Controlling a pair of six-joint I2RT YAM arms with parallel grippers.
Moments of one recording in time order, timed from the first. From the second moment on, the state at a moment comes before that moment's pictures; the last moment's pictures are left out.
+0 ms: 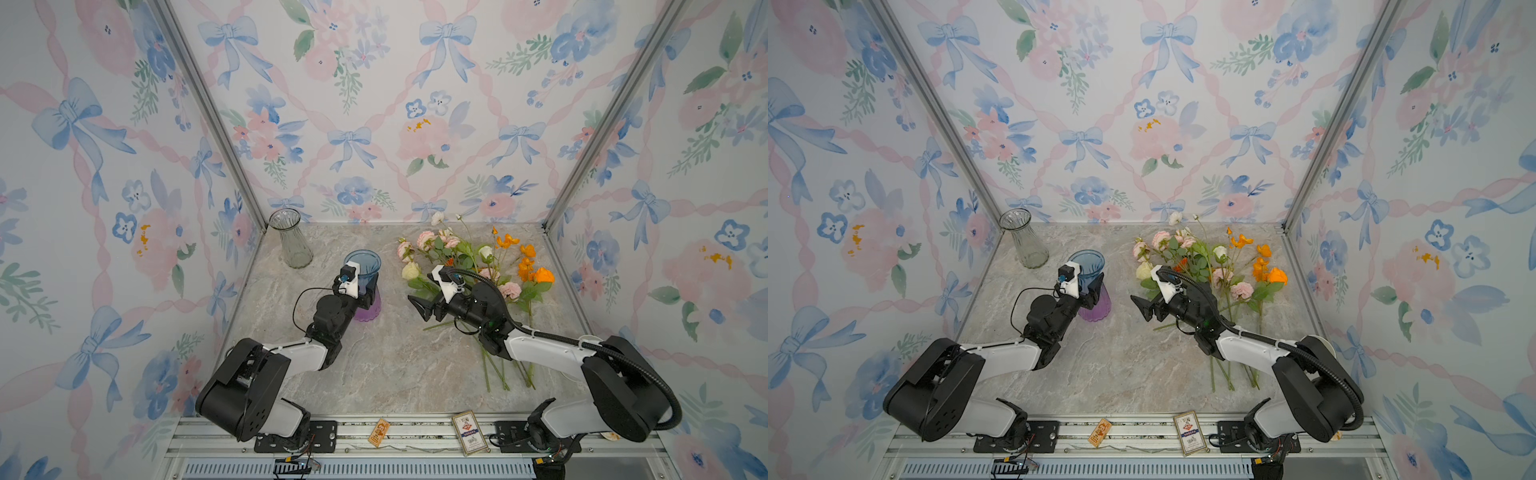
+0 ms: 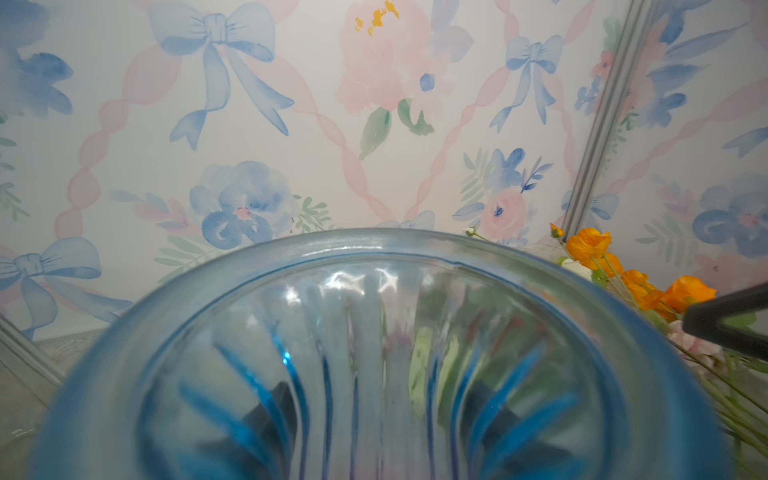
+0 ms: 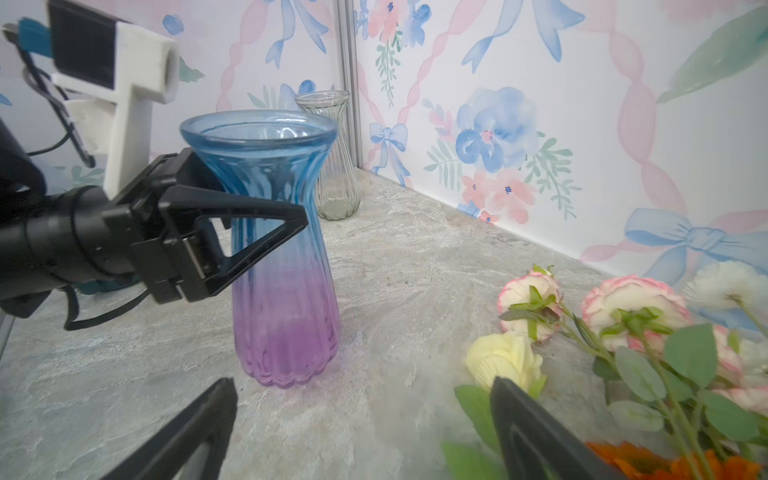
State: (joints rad) left arm -0.49 1.37 0.37 1.07 -0.07 -0.01; right arm 0.62 1.38 0.61 0.64 -0.26 0.01
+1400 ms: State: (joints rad) left arm -0.75 1.53 0.23 1.40 0.00 0.04; right arm 0.72 0.90 0.42 0.14 -0.10 -0.01
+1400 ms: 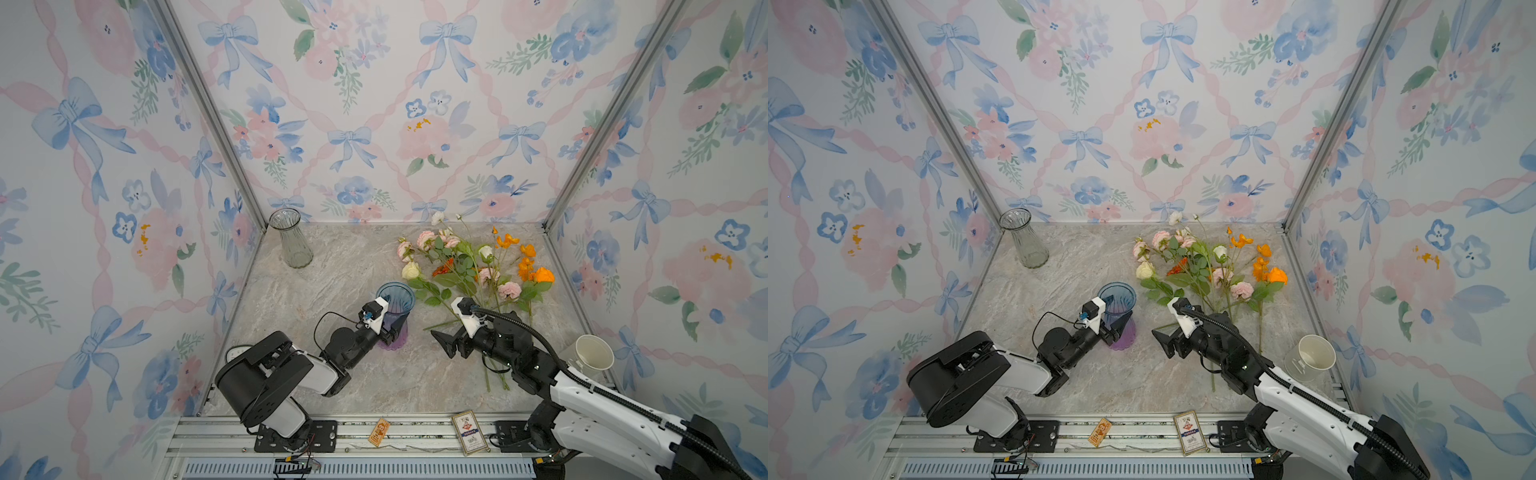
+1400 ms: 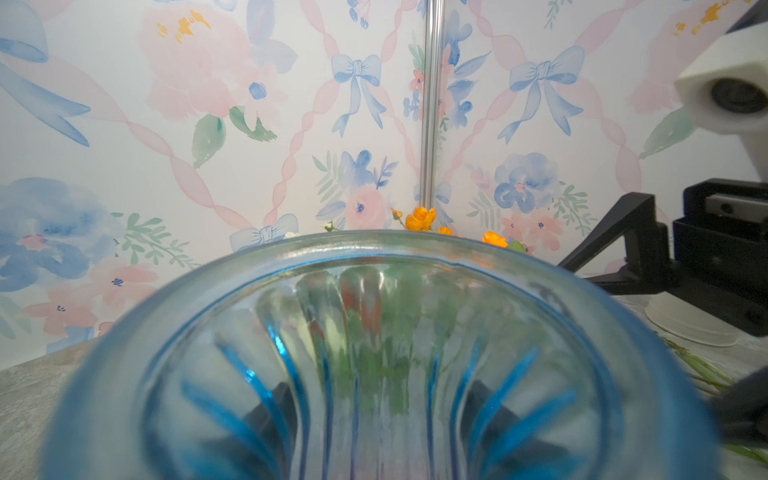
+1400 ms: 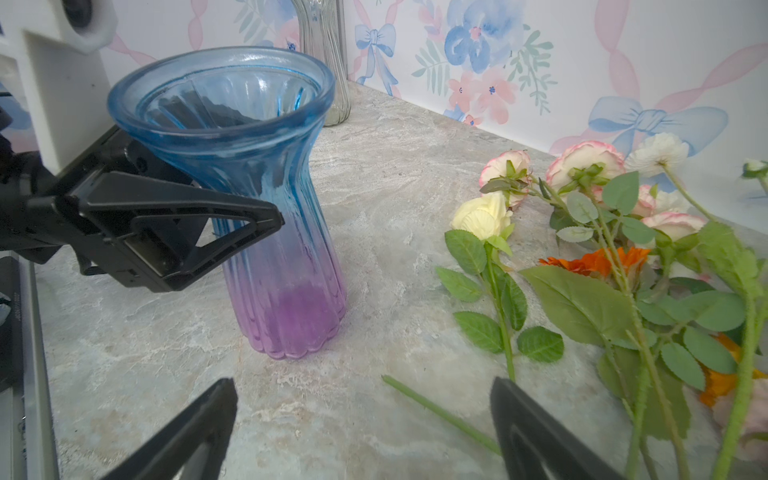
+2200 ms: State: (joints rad) left arm -0.75 1.27 0.10 1.25 0.03 0.06; right arm 0.64 0.90 0.42 0.11 -0.12 0.00
